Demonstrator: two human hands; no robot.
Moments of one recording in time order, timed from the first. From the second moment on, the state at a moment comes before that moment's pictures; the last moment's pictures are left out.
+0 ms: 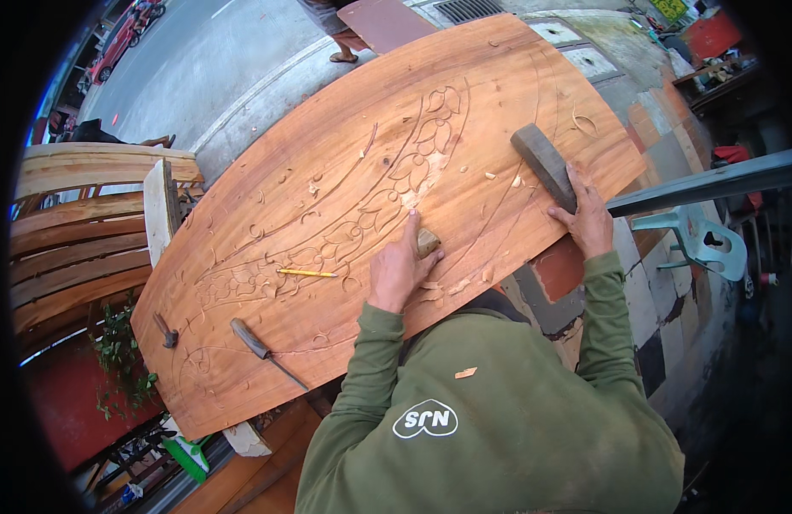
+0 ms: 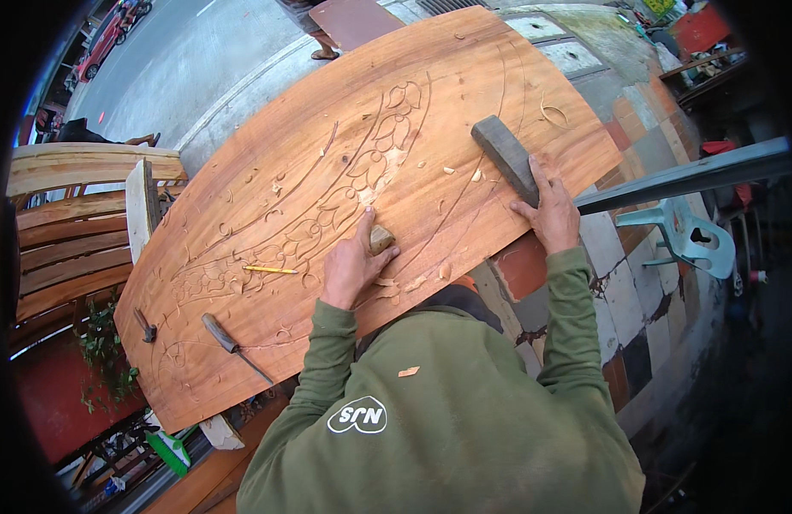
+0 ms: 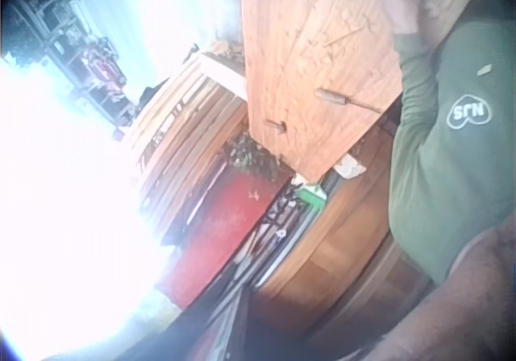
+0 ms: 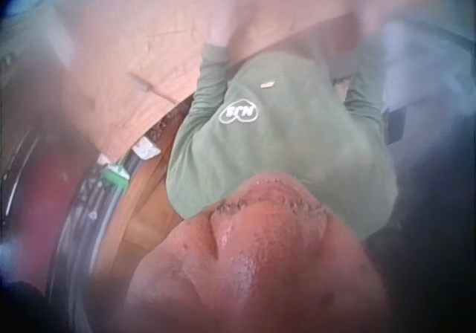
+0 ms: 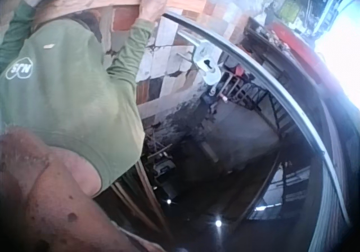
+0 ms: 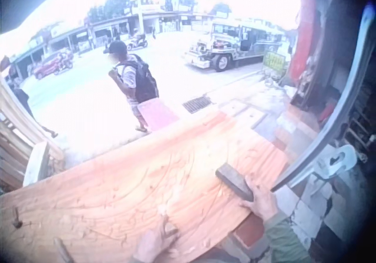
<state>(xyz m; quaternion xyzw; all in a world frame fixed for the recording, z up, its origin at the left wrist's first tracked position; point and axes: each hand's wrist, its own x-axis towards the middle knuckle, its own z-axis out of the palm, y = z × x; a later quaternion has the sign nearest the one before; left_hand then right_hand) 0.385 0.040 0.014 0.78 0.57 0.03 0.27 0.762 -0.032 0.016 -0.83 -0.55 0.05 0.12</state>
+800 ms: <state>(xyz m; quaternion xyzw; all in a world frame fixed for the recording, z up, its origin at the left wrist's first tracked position) 0.370 0.020 -0.009 0.85 0.48 0.14 0.19 0.757 -0.041 -0.007 -0.82 -0.54 0.02 0.19</state>
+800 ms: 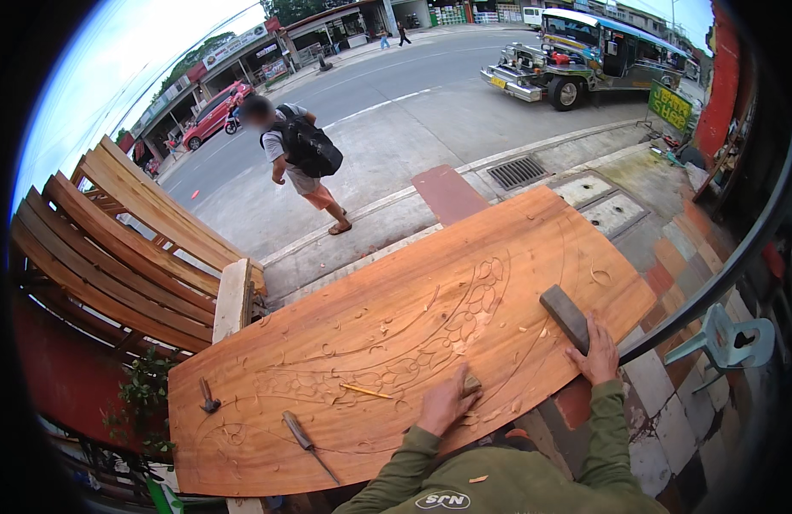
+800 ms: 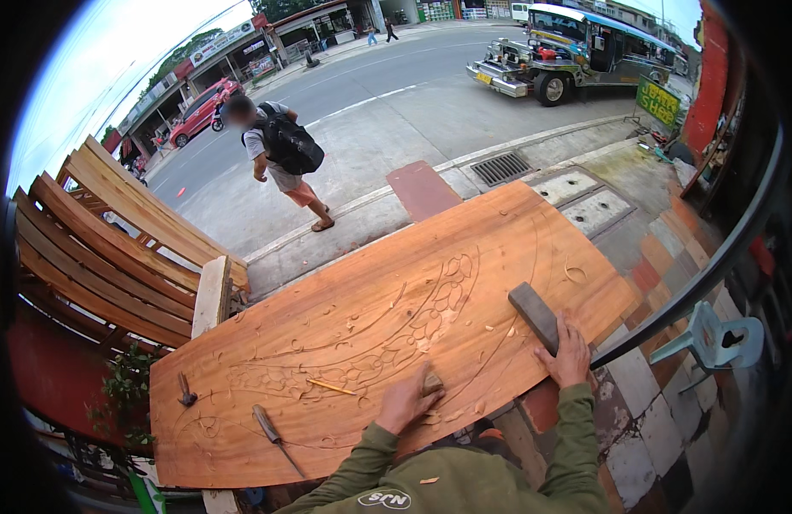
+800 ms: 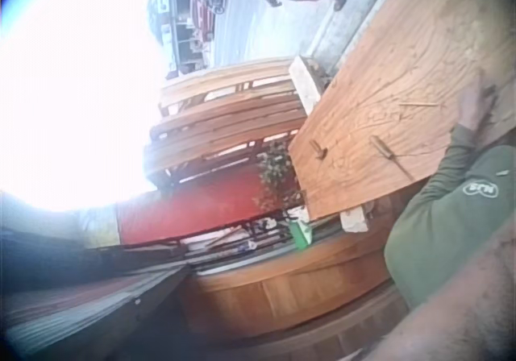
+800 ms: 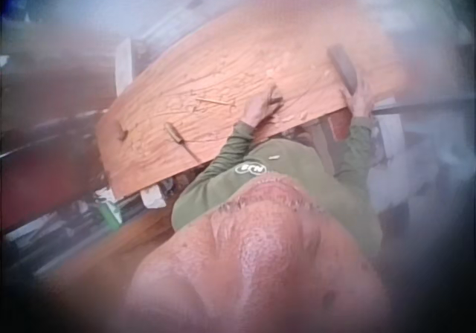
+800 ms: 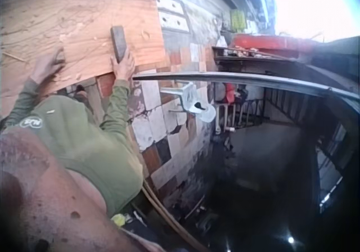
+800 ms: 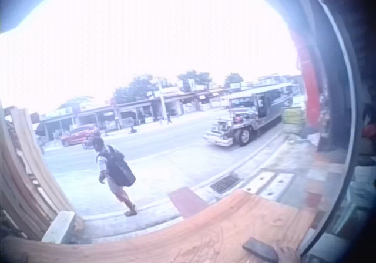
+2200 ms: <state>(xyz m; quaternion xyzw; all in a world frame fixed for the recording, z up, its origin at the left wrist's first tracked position) 0.491 0.041 0.117 0.84 0.49 0.19 0.12 0.856 -0.134 0.142 -0.84 -0.52 -0.05 0.15</state>
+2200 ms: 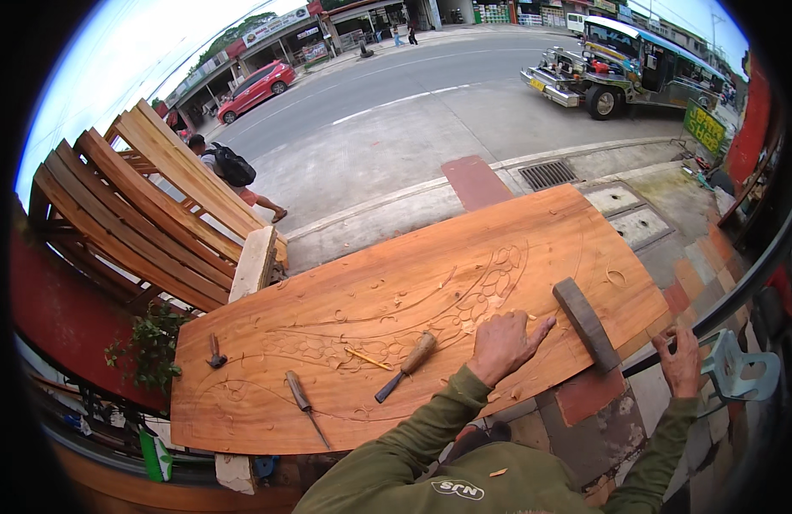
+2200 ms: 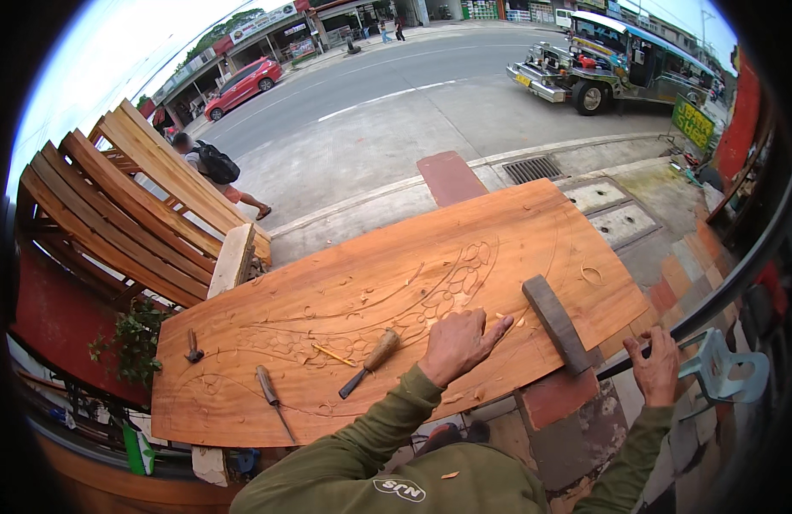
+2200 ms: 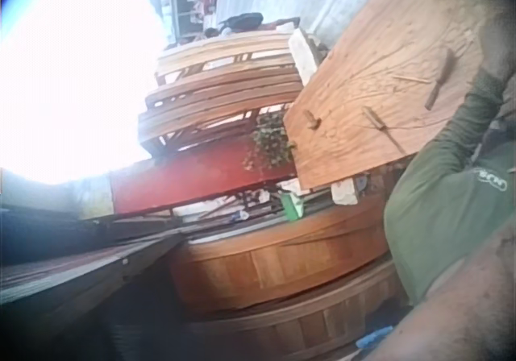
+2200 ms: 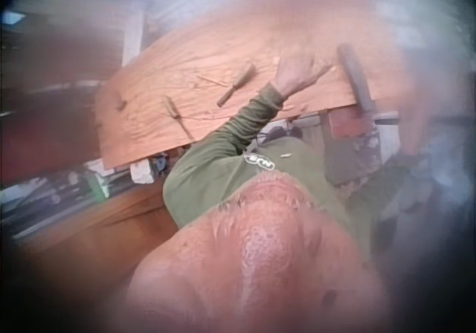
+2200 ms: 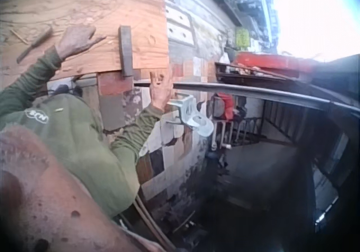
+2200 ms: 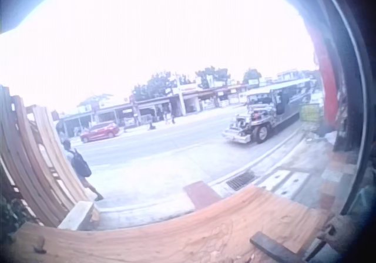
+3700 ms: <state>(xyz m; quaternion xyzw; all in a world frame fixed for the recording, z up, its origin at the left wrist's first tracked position) 0.590 0.023 0.186 0.87 0.41 0.23 0.15 0.884 -0.083 0.181 -0.79 -0.57 -0.17 0.18</state>
